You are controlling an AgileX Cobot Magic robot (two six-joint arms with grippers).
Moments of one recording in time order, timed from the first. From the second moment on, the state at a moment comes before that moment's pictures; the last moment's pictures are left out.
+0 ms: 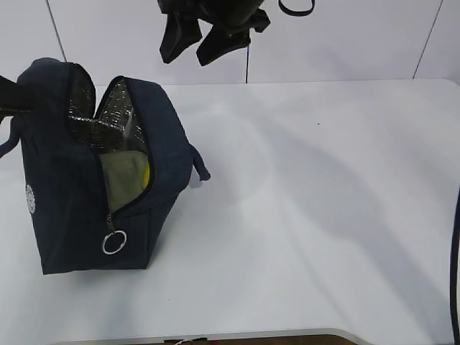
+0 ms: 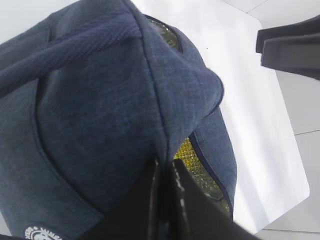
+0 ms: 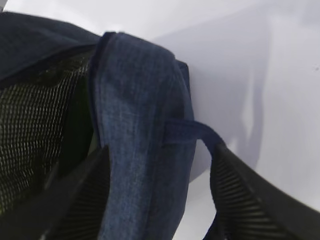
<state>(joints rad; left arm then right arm) 0.07 1.32 -0.92 -1.10 0.86 0.60 0.45 2.24 -2.41 0.40 1.25 -0.12</state>
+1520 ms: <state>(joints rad) 0.06 1.32 -0.92 -1.10 0.89 0.63 0.42 2.27 -2.26 0.56 1.25 -0.27</state>
